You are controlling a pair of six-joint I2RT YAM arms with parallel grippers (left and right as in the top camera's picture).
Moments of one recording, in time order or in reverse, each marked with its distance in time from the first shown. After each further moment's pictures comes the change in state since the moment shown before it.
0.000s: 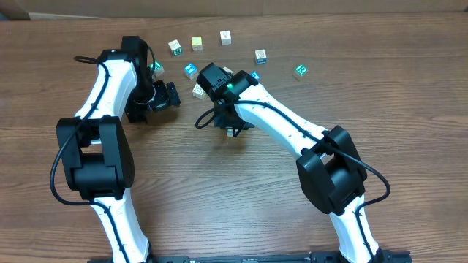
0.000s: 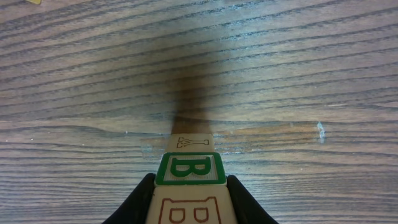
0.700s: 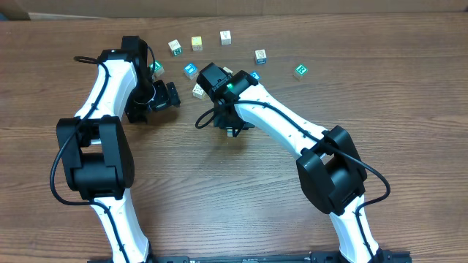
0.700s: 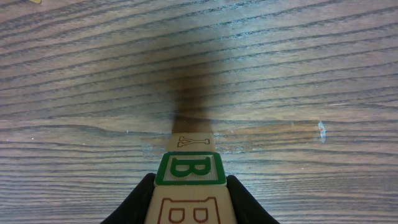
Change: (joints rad) left arm 0.000 0.000 0.000 0.000 0.000 0.000; right arm 0.000 0.000 0.000 0.000 -0.003 0.000
